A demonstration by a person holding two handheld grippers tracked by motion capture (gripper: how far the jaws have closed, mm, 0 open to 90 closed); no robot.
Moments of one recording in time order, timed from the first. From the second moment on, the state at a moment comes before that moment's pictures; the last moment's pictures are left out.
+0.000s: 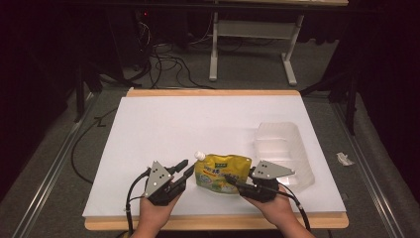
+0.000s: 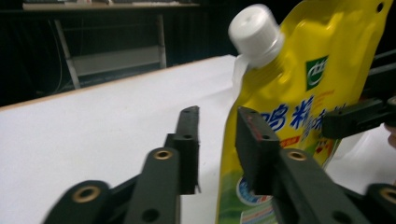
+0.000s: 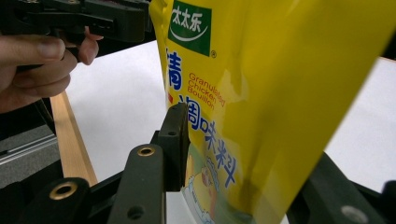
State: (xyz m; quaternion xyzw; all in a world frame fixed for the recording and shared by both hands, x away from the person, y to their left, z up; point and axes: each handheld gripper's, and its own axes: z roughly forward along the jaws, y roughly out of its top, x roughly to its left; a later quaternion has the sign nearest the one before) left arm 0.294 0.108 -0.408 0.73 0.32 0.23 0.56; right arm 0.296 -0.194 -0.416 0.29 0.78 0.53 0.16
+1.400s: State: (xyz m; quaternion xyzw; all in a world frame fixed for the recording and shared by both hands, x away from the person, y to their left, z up) left arm 0.310 0.126 -0.421 0.74 0.35 0.22 0.53; right arm 0.289 -0.198 -0.407 0.28 0.77 0.55 0.13
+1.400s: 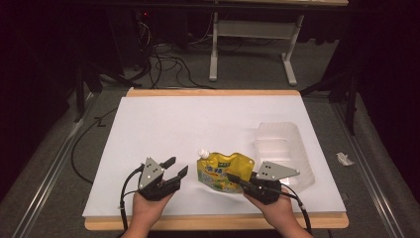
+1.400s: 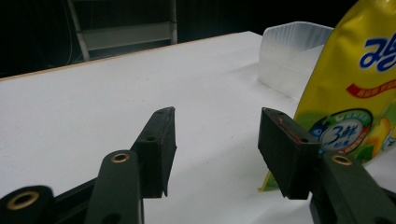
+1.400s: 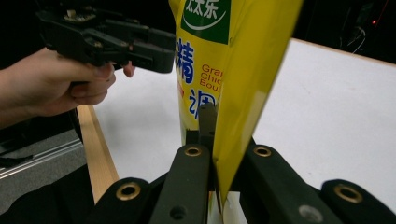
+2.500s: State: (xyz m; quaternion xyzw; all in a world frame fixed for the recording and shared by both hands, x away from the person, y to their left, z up) left arm 0.310 0.122 -0.422 0.75 0.34 0.21 0.53; right arm 0.278 -0.236 -0.368 0.27 0.74 0.59 0.17
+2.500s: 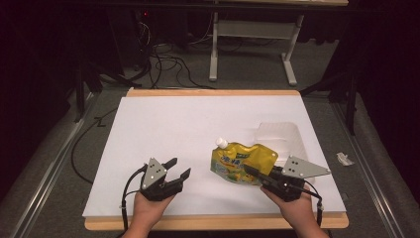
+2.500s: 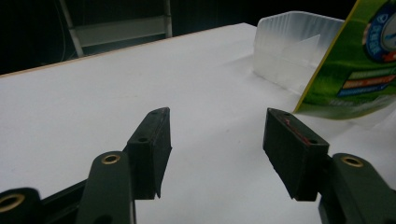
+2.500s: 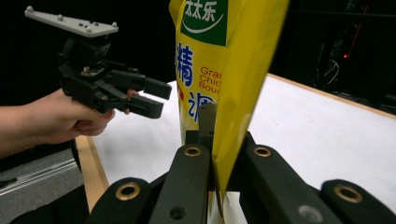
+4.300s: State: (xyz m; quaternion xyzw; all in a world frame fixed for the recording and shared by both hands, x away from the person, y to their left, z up) left arm 0.312 0.114 -0.428 0.77 0.33 0.21 0.50; right arm 0.344 -0.363 -0.353 0.36 0.72 0.55 0.23
